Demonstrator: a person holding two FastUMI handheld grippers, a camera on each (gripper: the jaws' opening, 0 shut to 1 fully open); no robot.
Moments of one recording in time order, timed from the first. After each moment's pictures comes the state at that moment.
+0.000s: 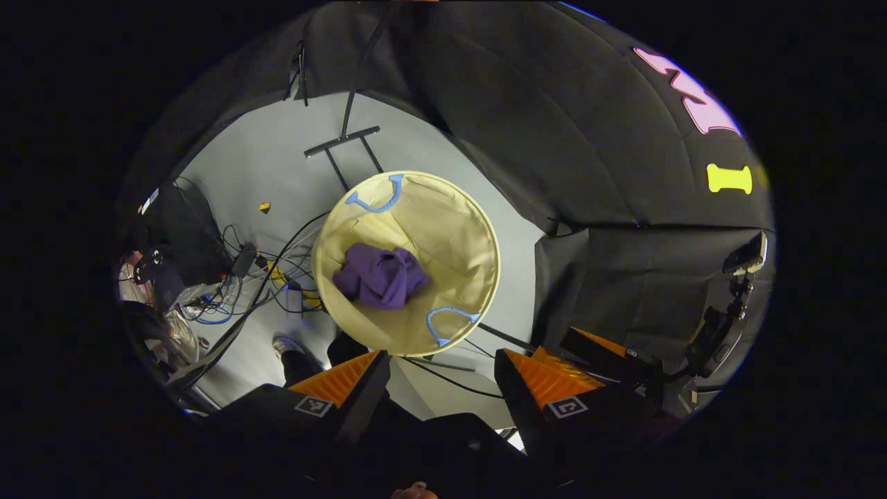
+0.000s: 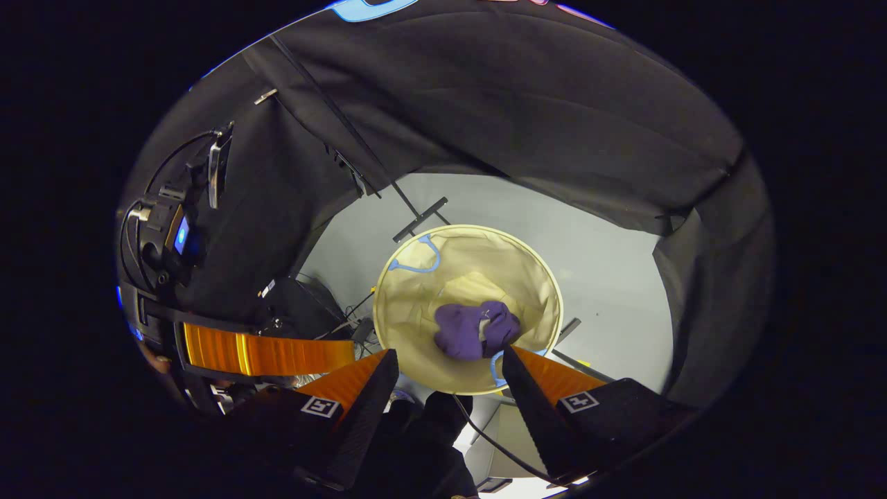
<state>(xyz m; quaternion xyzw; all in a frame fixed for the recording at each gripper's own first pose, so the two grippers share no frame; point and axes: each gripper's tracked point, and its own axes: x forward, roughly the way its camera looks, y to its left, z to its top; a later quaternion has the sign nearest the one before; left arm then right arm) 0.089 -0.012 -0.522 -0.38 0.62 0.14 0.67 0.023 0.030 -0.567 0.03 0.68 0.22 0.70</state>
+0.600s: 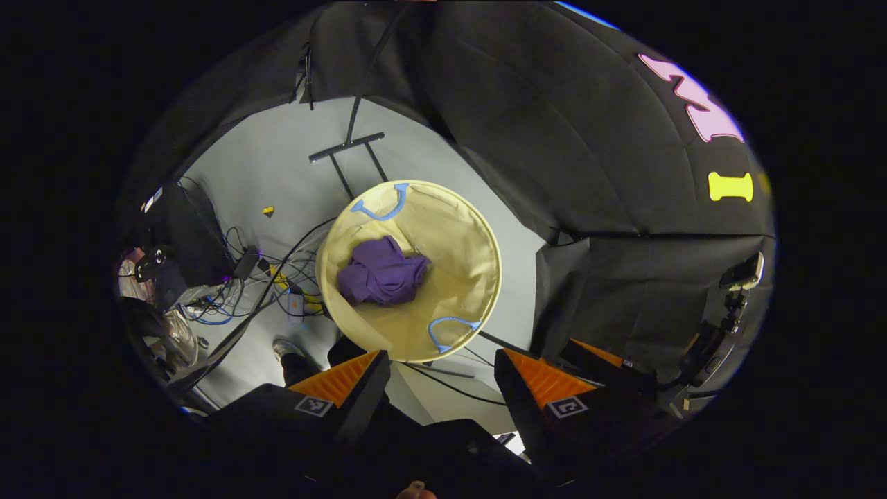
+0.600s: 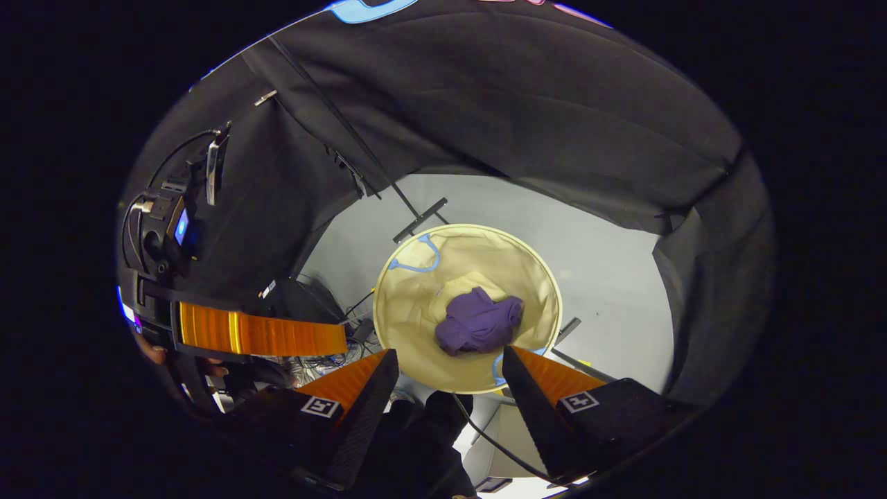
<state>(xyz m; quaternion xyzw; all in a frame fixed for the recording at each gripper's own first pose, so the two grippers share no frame) 0.095 0.000 -0.519 -0.38 0.61 0.15 0.68 0.023 0.022 -0.568 0.04 0.67 0.22 0.71</state>
